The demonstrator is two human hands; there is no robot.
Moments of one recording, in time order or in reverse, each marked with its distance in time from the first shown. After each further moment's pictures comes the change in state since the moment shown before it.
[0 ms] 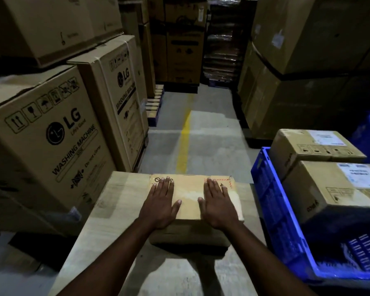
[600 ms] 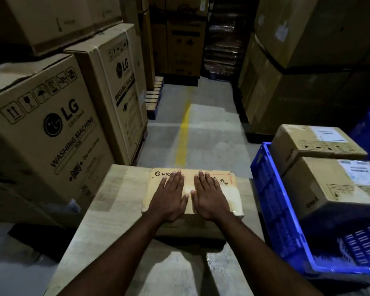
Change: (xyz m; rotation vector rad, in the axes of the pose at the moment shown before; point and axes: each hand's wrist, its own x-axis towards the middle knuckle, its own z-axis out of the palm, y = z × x) left_hand 0.011 0.021 0.006 0.012 -0.006 0.071; right_hand 0.015 -0.017 0.011 -0.033 -0.020 -0.079
